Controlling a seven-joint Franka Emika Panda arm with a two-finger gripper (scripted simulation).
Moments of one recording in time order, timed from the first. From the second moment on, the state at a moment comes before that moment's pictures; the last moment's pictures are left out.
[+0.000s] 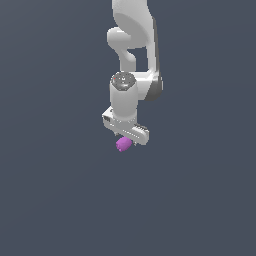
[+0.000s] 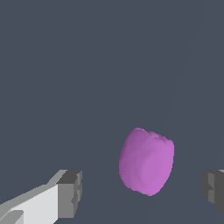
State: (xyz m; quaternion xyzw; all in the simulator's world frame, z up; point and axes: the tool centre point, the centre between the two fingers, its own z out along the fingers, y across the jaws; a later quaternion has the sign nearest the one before) arm -0.024 -0.010 0.121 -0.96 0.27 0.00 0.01
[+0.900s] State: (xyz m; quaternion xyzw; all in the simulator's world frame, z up) arm -0.049 -0.022 0.092 -0.91 0.42 0.00 0.00
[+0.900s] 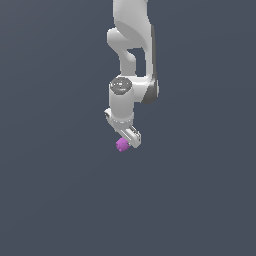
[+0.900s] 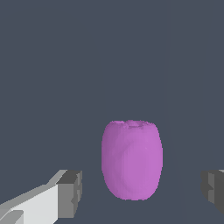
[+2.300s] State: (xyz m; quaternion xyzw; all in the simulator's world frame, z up) arm -0.050 -0.022 0.042 -0.91 0.42 0.00 0.00
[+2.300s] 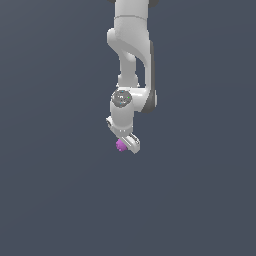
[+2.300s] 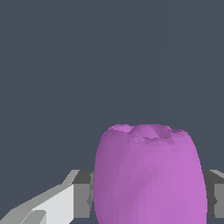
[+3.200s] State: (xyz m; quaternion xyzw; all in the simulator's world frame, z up) arm -0.041 -0.028 0.096 -0.91 0.42 0.00 0.00
